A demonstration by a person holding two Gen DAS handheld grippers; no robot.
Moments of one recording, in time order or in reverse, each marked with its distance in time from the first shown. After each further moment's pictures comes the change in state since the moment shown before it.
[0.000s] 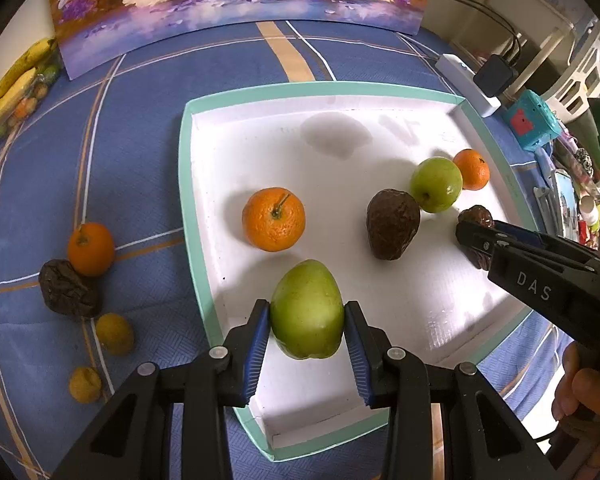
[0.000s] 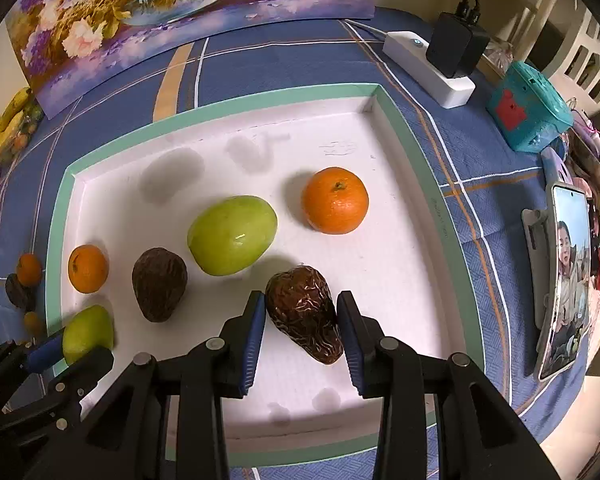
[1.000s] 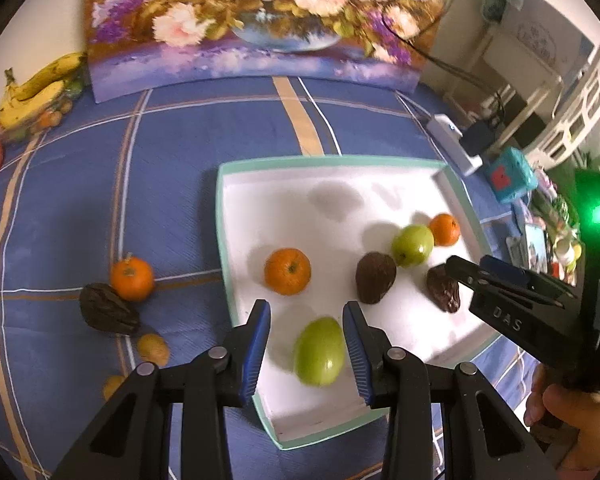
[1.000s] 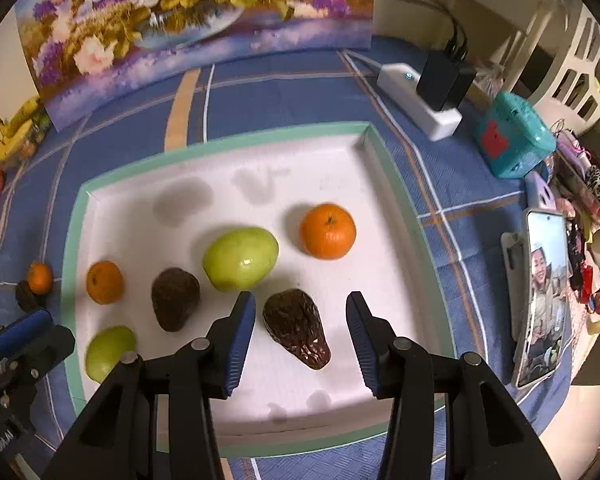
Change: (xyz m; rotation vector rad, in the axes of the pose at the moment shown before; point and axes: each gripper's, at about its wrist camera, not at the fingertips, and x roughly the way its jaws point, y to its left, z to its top) left arm -0.058 0.024 0.012 -0.071 -0.141 -0.058; right arm -0.029 0.002 0.008 -0.011 -0.084 -0.016
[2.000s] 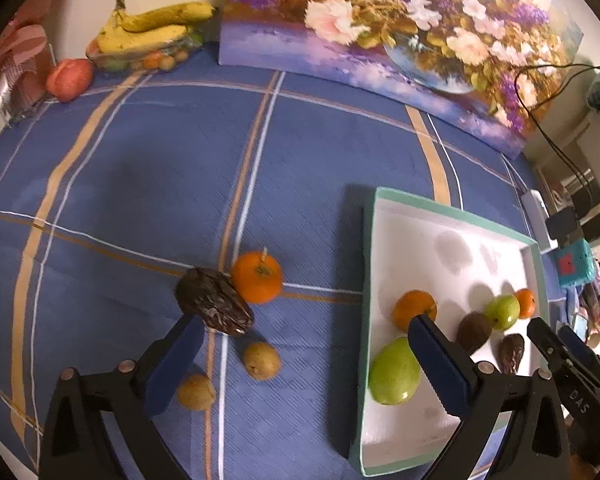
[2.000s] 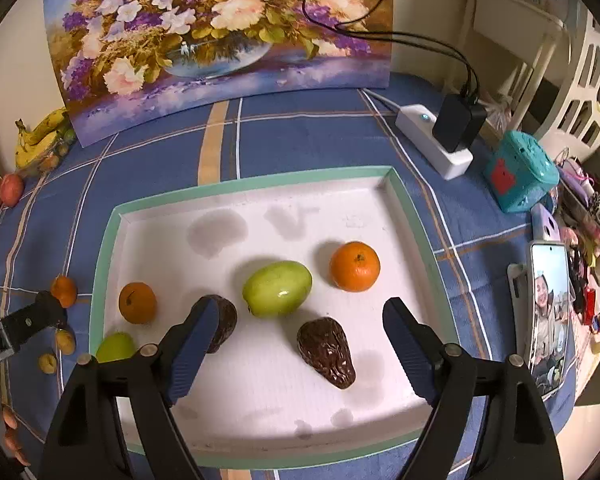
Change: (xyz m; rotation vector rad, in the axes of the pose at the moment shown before) left arm -0.001 0.078 -0.003 -0.302 -0.058 0.172; right arm -0.017 0.019 0.003 -0.034 -0.118 0.034
